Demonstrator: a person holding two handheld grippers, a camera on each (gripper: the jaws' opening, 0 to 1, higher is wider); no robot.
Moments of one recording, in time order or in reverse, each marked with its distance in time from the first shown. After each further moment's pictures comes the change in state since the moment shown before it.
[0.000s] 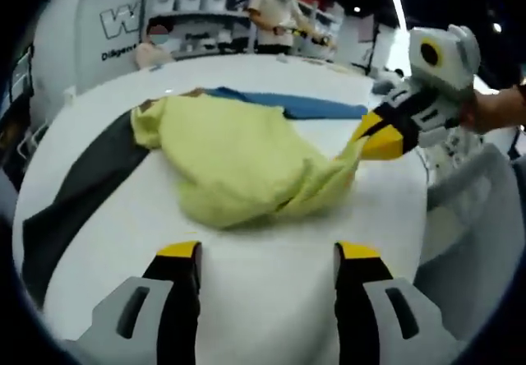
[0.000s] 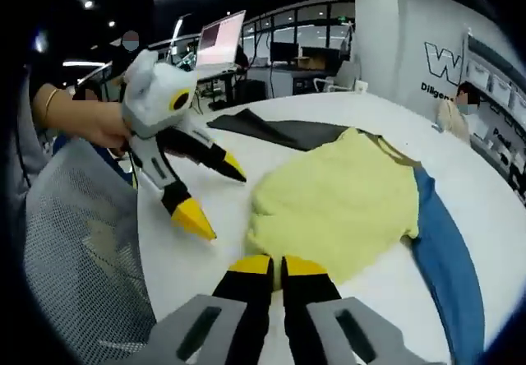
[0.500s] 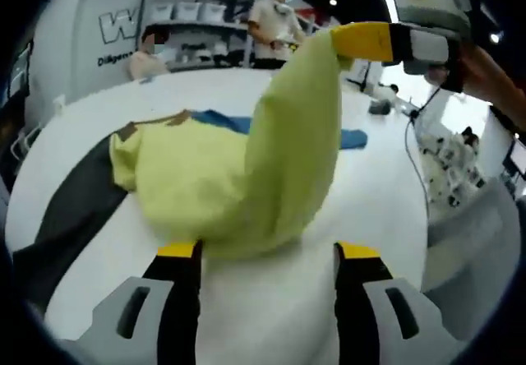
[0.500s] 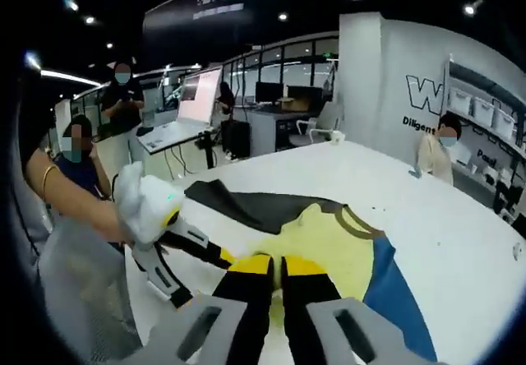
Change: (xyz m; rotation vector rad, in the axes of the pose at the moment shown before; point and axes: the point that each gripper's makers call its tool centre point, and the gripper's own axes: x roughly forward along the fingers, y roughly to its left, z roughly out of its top) left arm 0.028 -0.005 0.052 -0.020 -0.073 -0.036; right arm -0.024 -0.054 0.103 0.068 -0.183 -0.068
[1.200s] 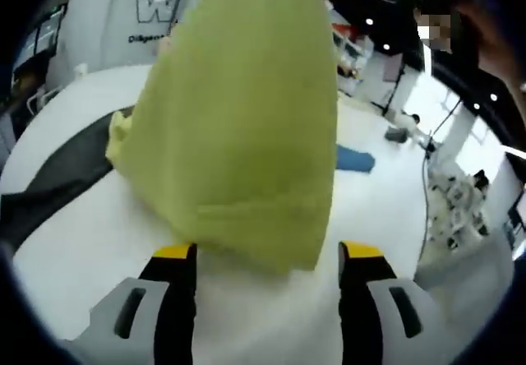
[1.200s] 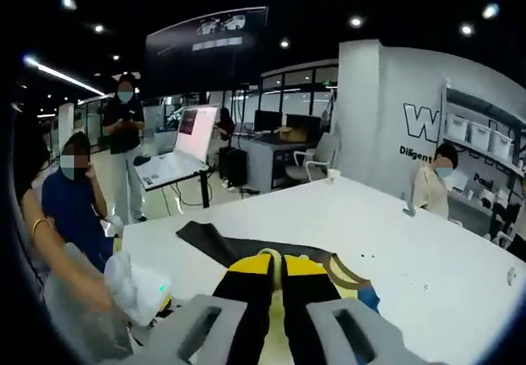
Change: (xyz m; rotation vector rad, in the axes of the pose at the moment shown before) left arm 0.017 -0.037 0.003 -0.218 -0.031 0.064; right arm -0.005 -0.016 0.077 -0.042 -0.140 -0.027
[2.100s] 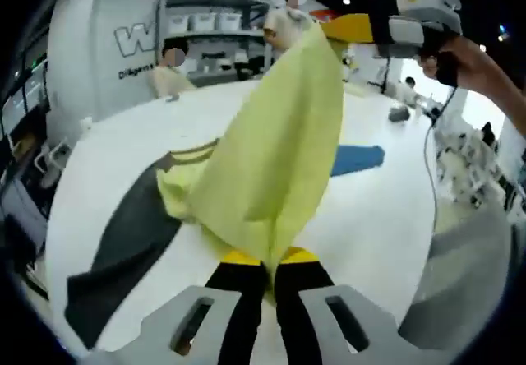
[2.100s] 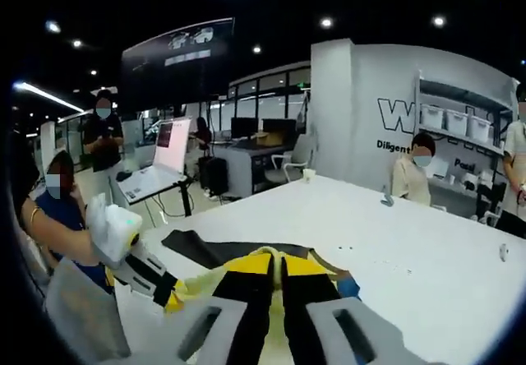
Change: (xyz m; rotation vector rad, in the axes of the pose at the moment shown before) left arm -0.085 0.061 0.066 0.320 0.024 0.127; right arm -0.035 -0.035 -0.013 0.098 -0.017 -0.095
